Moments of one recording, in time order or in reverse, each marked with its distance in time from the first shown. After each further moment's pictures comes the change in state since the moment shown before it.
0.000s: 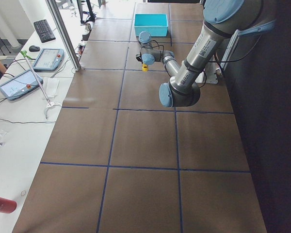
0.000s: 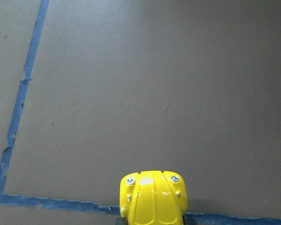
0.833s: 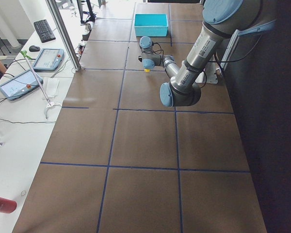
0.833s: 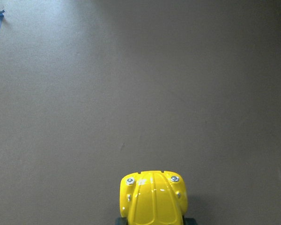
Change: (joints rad) left arm 0.010 0.004 0.092 -0.130 -0.022 0.084; right arm 0.000 0.000 0.005 0.001 0.001 0.000
